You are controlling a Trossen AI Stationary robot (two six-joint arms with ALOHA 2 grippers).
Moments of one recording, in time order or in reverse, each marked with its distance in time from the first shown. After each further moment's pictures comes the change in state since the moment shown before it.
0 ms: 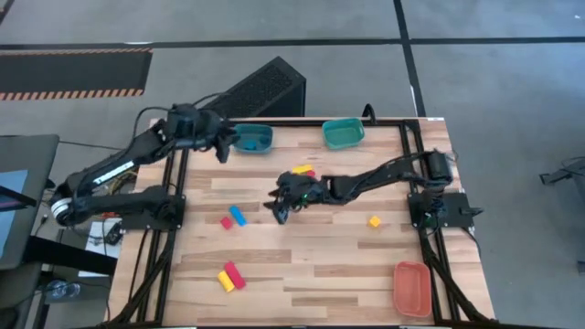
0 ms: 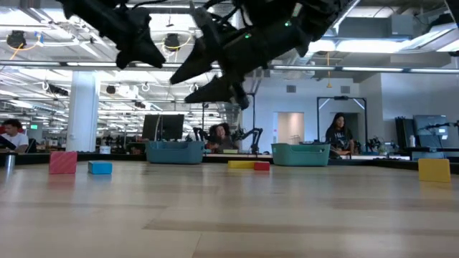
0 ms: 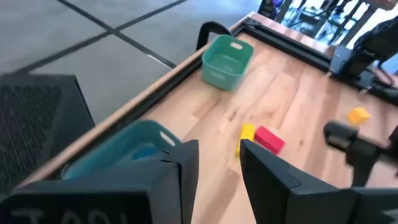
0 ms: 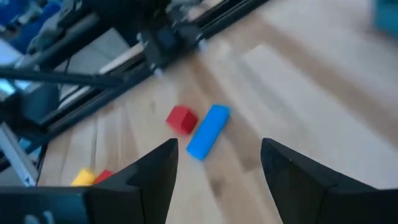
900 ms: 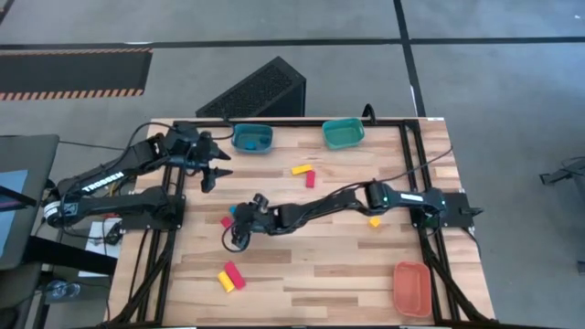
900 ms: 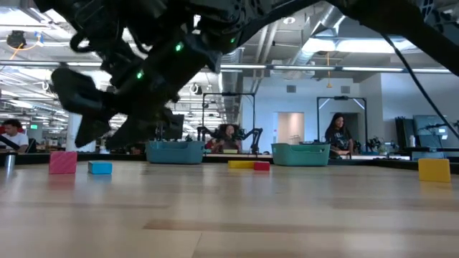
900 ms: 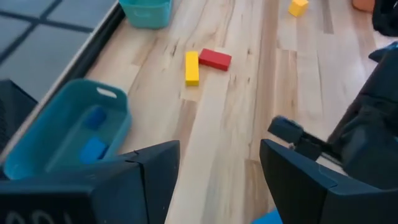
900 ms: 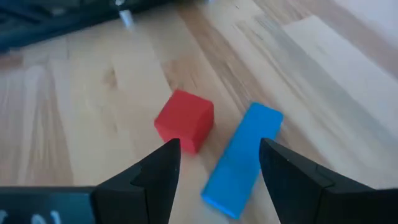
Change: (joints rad) left arm -0.155 -0.133 -0.063 -0.257 0.063 0.300; right arm 0.115 0.638 0.875 -0.463 0.267 -0.131
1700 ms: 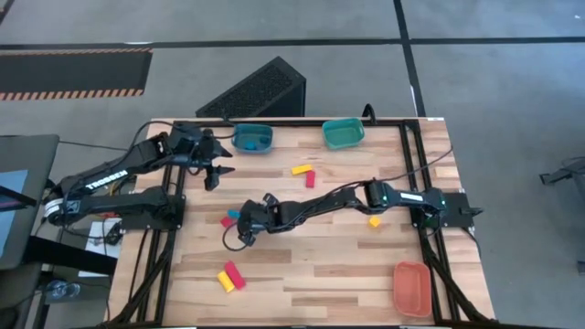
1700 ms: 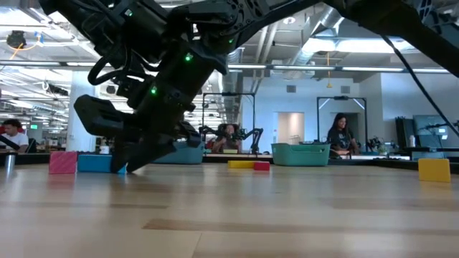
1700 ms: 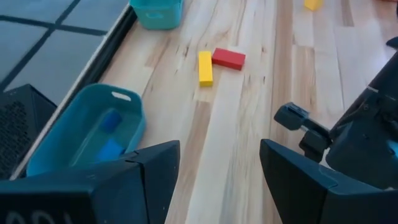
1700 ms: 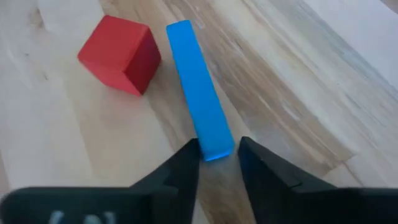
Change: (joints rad) left arm 0.000 0.039 0.000 0.028 -0.044 0.029; right arm -0.017 0.006 0.010 -0.270 -0.024 0.135
